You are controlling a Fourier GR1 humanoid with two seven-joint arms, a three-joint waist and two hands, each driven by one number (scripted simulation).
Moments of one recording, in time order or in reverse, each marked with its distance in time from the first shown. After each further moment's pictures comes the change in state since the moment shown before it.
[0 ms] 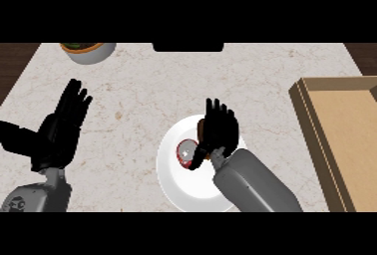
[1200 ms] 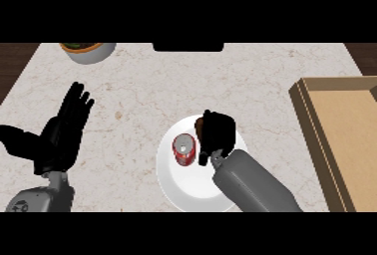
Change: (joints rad) left arm 0.020 -0.045 0.020 -0.013 -0.045 -0.033 0.004; right arm -0.029 -0.012 0.074 0.154 0.090 -0.052 -0.084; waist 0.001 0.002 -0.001
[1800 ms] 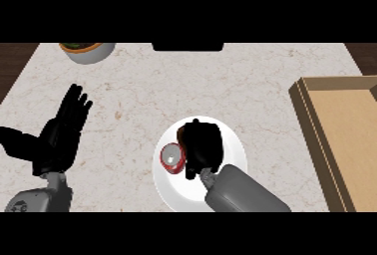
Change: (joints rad) left arm 0.008 -0.003 0.023 0.021 0.001 -0.027 -0.021; right arm 0.042 0.006 0.122 -0.149 0.042 -0.047 -0.063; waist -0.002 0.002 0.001
